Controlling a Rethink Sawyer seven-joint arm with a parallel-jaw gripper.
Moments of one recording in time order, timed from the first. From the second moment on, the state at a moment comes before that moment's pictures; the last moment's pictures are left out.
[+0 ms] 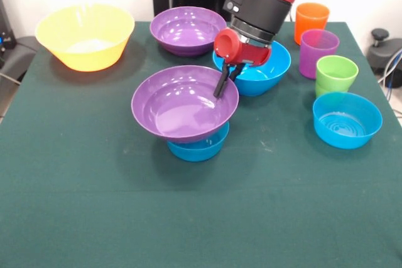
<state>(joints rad) 0.19 -0.37 -0.33 1.48 -0.58 0.20 1.74</state>
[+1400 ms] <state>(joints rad) 0.19 -0.36 -0.32 1.46 -0.58 0.14 1.74</state>
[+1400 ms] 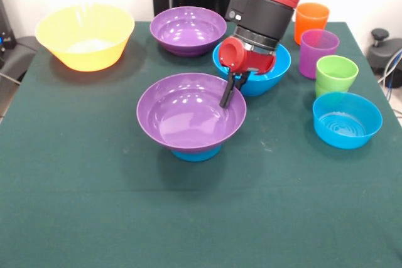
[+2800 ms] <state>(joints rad) 0.19 -0.35 -0.33 1.45 -0.58 0.16 1.74</state>
